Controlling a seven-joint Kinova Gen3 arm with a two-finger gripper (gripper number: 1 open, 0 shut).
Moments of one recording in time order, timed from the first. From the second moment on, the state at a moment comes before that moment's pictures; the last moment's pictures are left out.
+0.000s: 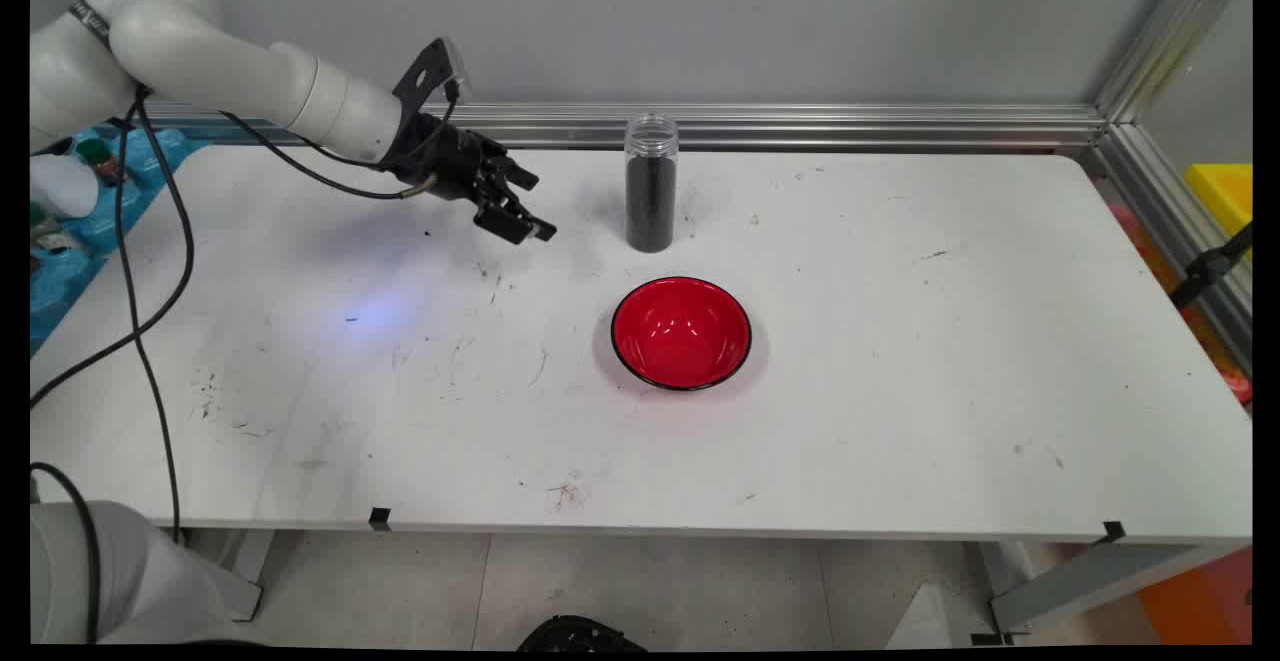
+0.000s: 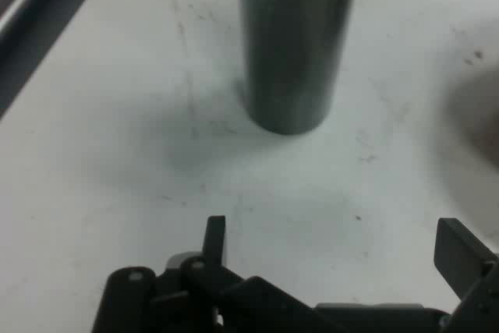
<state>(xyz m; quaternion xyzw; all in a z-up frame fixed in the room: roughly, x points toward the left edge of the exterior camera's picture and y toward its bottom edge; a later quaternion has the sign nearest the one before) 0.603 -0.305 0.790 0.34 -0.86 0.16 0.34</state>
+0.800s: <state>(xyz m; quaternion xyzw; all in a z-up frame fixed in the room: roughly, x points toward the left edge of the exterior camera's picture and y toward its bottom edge) 0.593 -0.346 0.766 0.33 -0.86 0.17 0.36</state>
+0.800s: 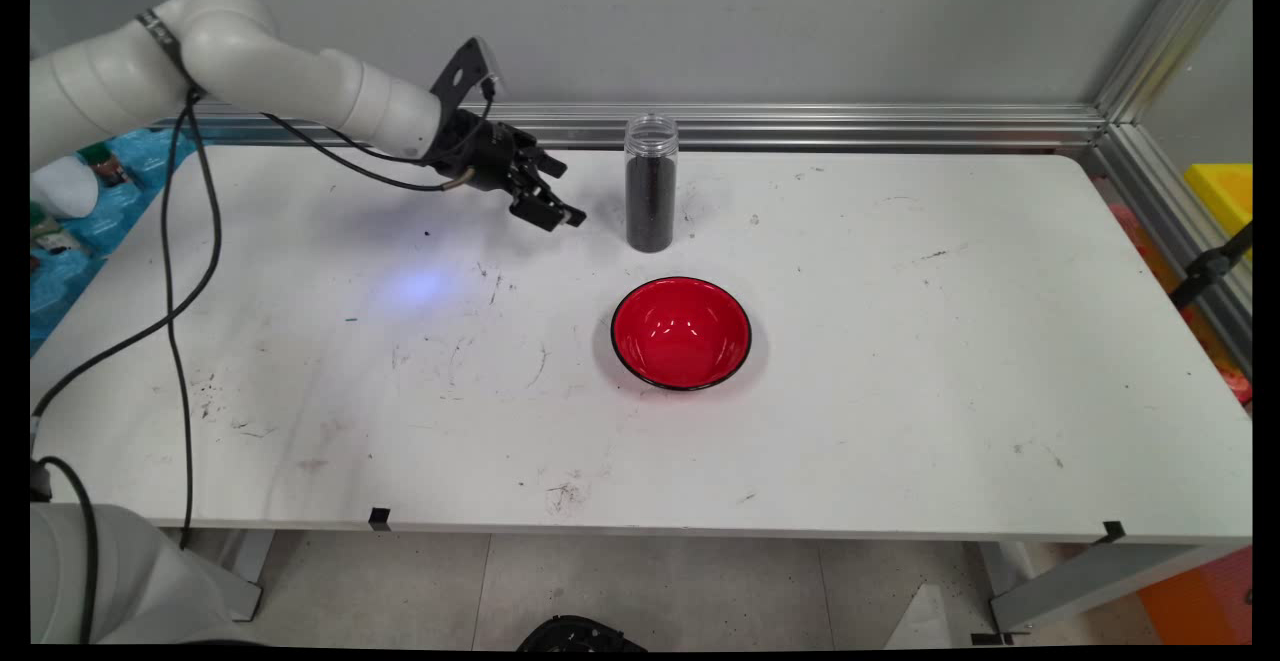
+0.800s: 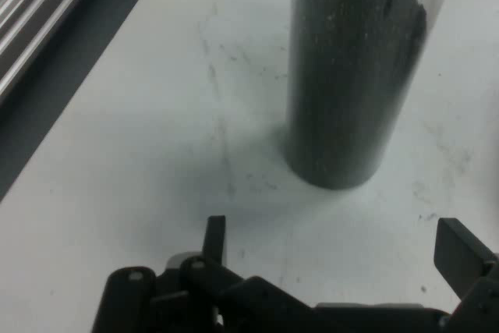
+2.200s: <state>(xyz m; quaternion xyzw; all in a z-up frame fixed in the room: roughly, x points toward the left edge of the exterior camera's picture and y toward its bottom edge) 0.554 -0.368 0.734 0.28 -0.86 0.18 0.39</state>
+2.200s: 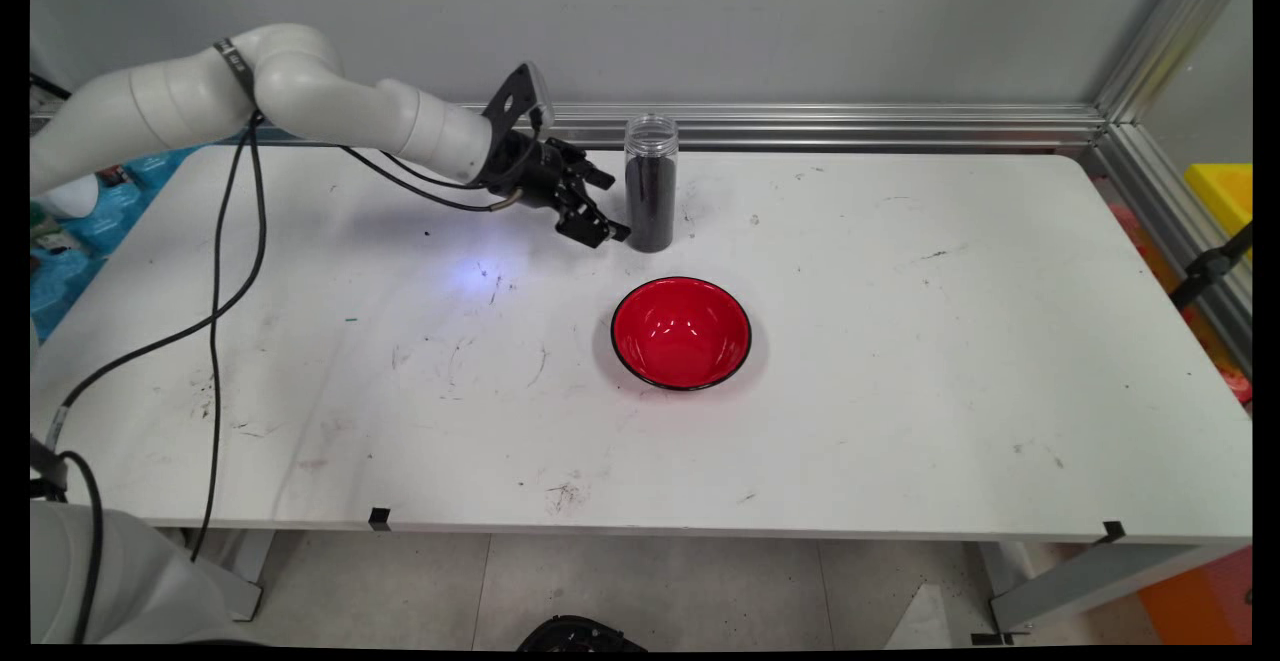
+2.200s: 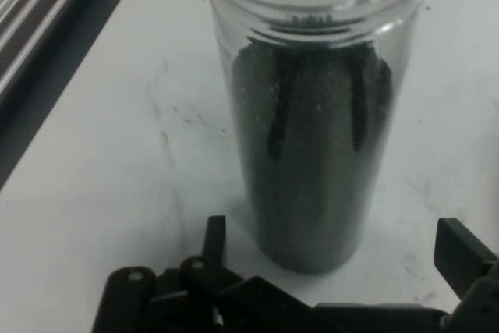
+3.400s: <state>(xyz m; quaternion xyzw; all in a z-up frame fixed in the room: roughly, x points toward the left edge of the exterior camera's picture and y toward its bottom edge) 0.536 -0.403 0.704 0.28 -0.85 0.16 0.40</state>
